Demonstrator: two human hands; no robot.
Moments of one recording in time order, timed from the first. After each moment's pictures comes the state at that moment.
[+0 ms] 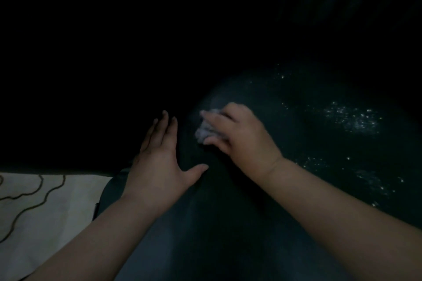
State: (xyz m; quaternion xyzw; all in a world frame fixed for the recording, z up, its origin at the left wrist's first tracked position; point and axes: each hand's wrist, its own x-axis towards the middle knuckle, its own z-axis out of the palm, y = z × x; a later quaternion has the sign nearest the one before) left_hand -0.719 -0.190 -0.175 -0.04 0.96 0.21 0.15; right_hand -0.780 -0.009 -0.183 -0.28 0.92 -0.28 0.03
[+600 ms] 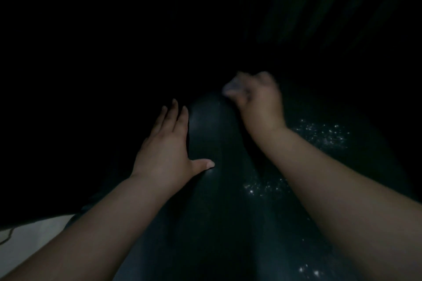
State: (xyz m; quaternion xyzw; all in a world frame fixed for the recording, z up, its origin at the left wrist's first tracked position) left_hand -0.796 -0.135 -0.182 0.03 0.97 0.18 0.17; right_hand -0.878 0.055 -0.199 0.02 0.95 -0.31 -0.02
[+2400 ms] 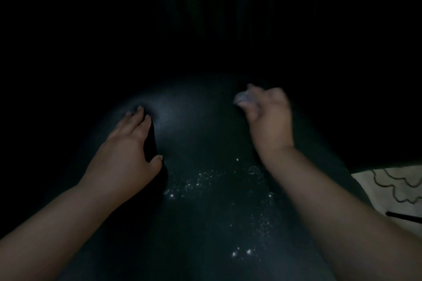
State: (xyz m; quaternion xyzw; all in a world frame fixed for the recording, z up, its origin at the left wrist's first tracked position) left_hand -0.821 -0.050 -0.170 0.17 0.96 0.14 0.19; right_hand -0.800 0.210 -0.200 0.16 0.94 -0.28 -0.12
